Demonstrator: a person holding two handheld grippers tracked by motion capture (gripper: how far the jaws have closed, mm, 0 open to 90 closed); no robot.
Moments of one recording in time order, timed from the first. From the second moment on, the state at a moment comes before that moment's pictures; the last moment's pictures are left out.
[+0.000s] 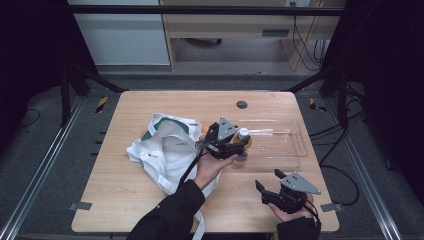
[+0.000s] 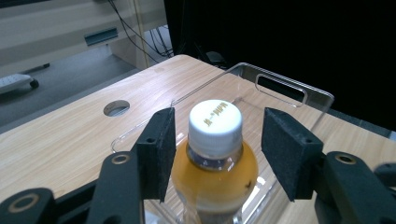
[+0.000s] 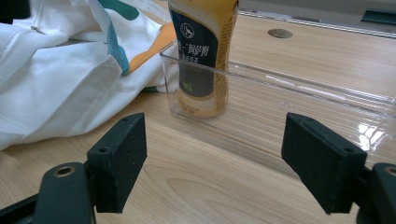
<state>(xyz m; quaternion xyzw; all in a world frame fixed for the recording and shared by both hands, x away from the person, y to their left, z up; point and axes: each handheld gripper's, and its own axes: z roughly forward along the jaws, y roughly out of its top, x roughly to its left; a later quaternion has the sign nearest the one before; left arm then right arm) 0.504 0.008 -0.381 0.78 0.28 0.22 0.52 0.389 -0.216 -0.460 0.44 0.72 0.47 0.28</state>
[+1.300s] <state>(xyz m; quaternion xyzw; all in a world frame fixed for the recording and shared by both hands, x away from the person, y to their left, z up) 0.443 0.141 -0.415 0.81 0.26 0.21 0.49 0.389 -0.216 -0.461 0.44 0.71 0.46 0.29</state>
